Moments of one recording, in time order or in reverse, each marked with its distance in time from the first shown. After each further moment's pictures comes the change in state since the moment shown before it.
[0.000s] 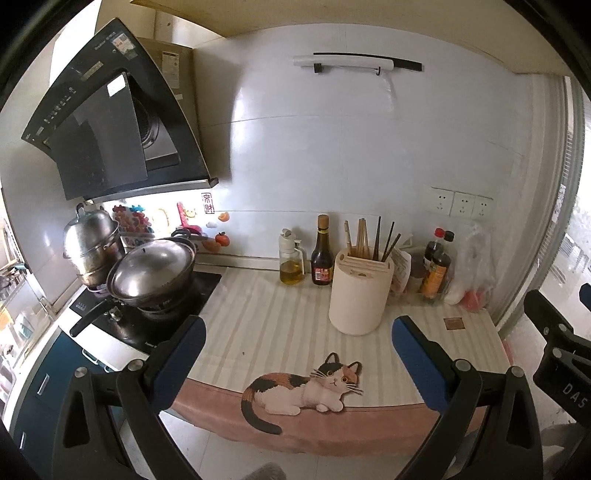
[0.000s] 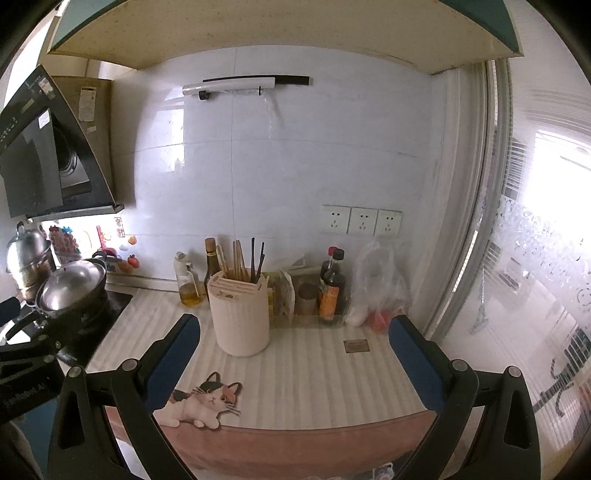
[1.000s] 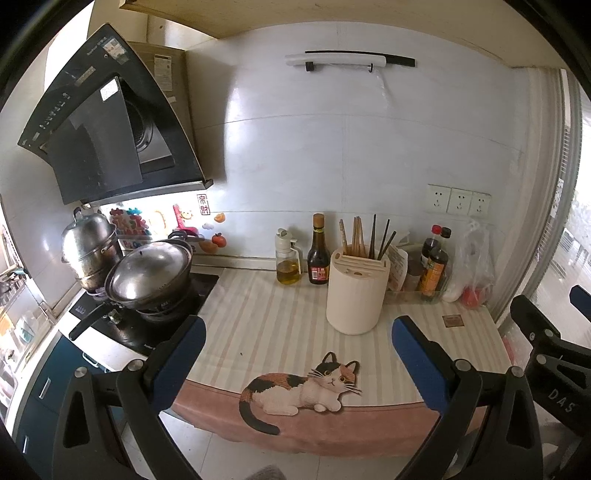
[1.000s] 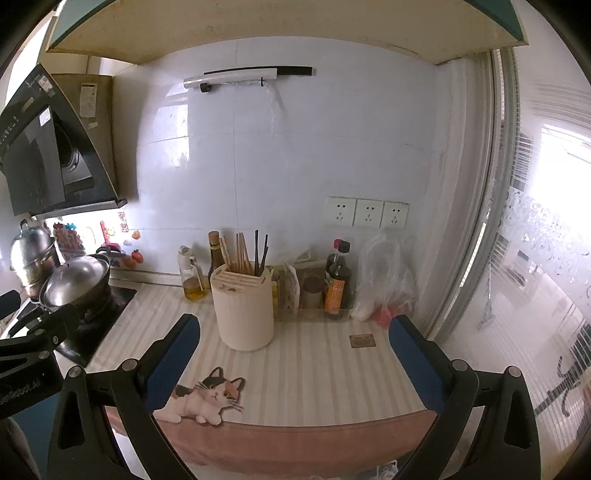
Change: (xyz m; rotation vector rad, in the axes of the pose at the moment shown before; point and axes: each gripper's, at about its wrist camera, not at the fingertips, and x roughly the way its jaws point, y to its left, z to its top) left arm 0.001 -0.007 0.002 0.019 0.006 -0.009; right arm 0.012 -0.002 -0.004 -0.004 0.027 0.030
